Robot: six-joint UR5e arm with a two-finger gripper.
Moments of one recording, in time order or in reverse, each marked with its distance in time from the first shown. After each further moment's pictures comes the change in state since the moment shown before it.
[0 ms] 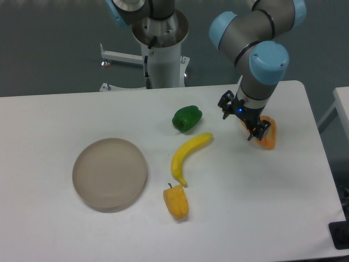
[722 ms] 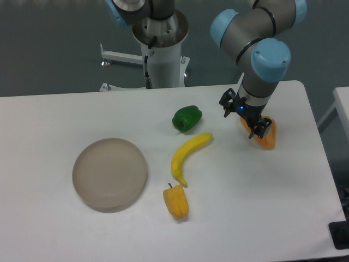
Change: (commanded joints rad) arm 0.014 0.029 -0.066 -0.006 -0.012 0.012
